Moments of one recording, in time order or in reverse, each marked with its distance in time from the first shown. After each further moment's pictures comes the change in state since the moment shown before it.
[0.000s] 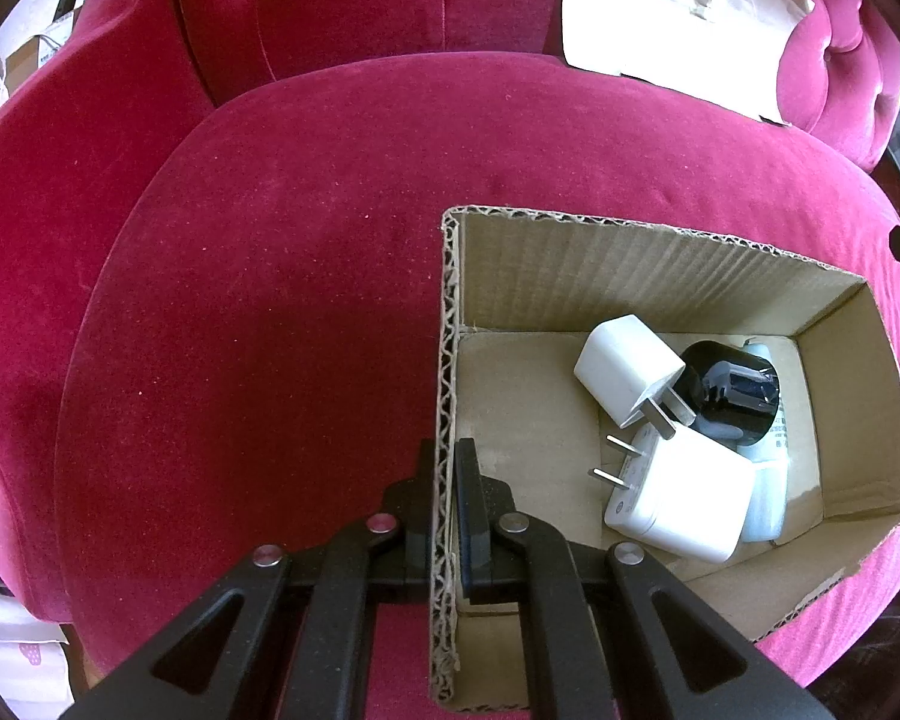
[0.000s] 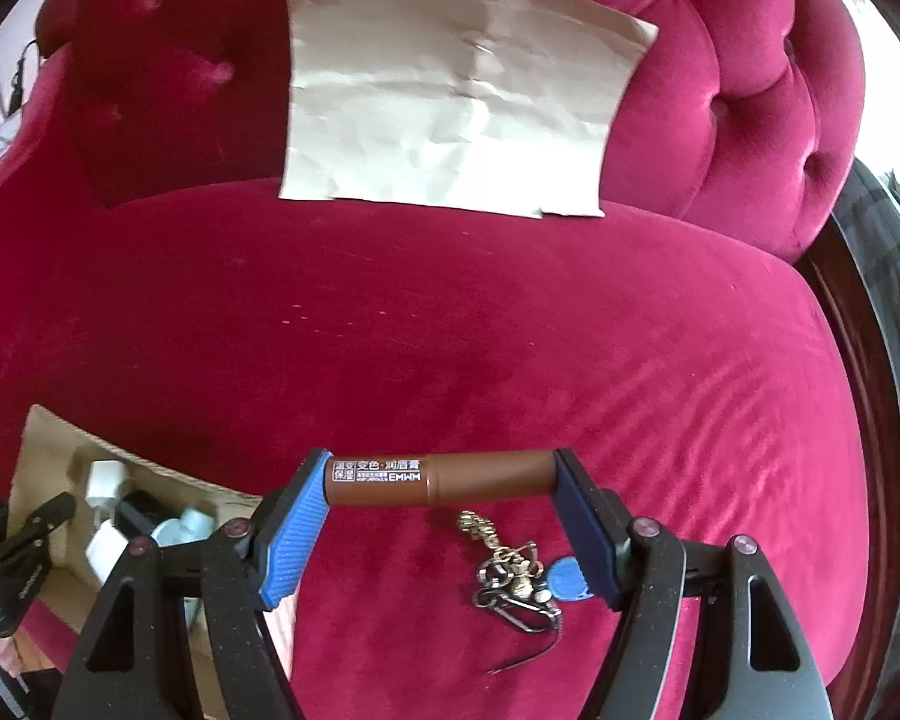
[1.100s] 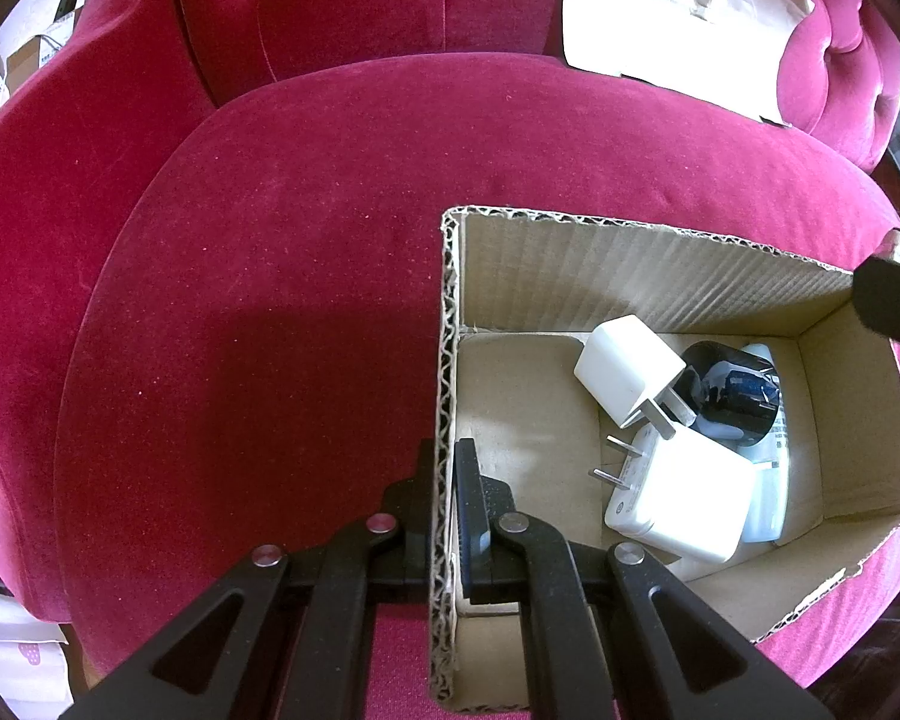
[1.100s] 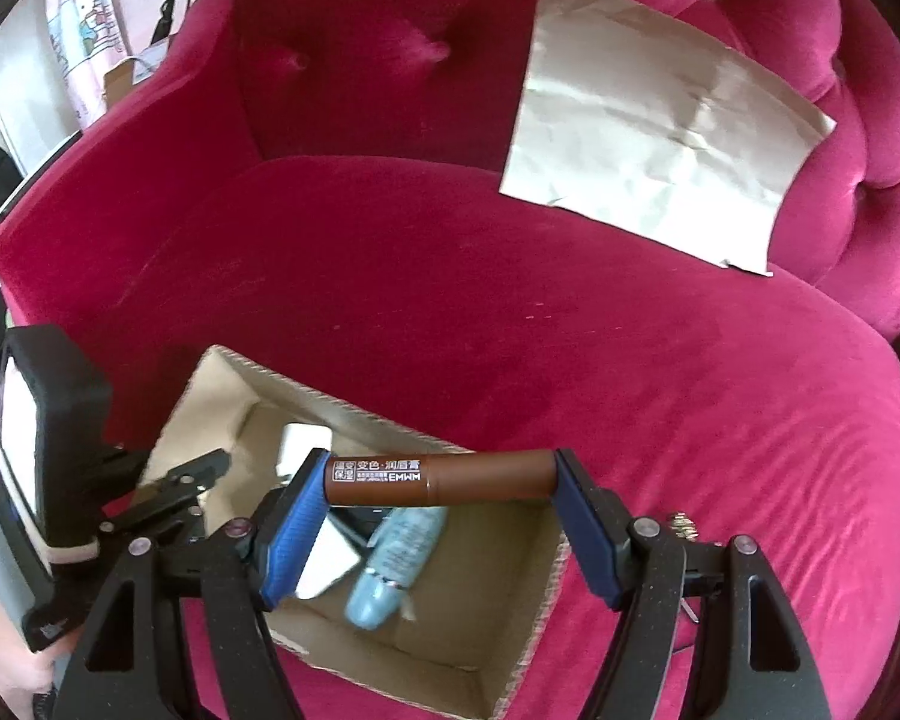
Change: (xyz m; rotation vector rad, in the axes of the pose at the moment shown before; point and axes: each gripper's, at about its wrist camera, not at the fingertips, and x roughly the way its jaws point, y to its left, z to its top) left arm 0.001 0.005 0.000 0.002 -0.001 0.001; right arm -0.018 0.113 -0.013 -0.179 -0.015 0.205
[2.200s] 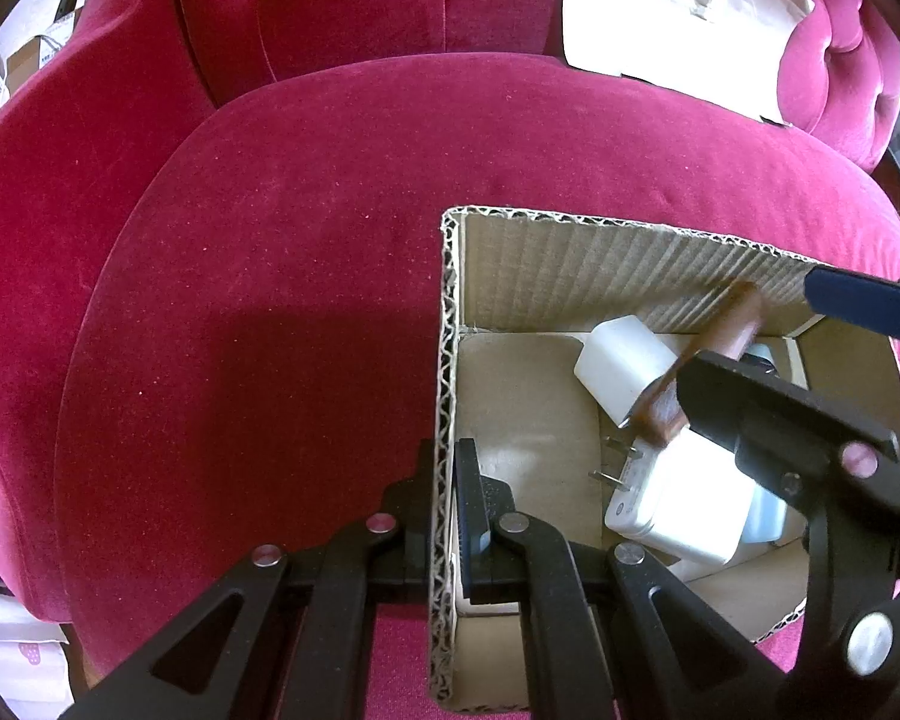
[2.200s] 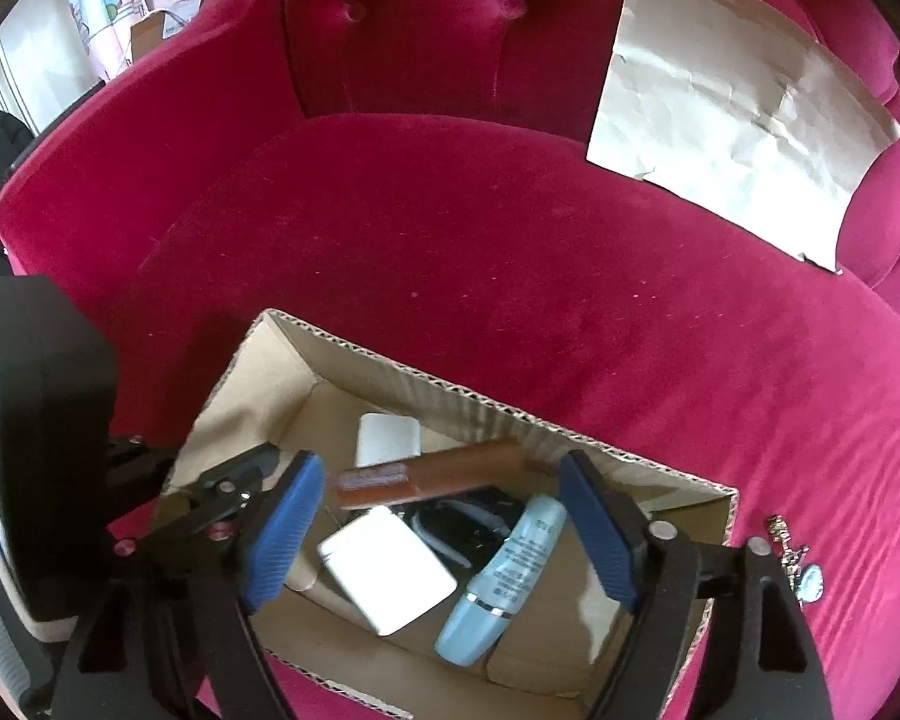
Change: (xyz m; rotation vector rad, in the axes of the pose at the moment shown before) left arm -0.002 0.005 0.000 0.003 0.000 0.004; right arm 0.041 0.039 -0.004 -0.028 0.047 0.033
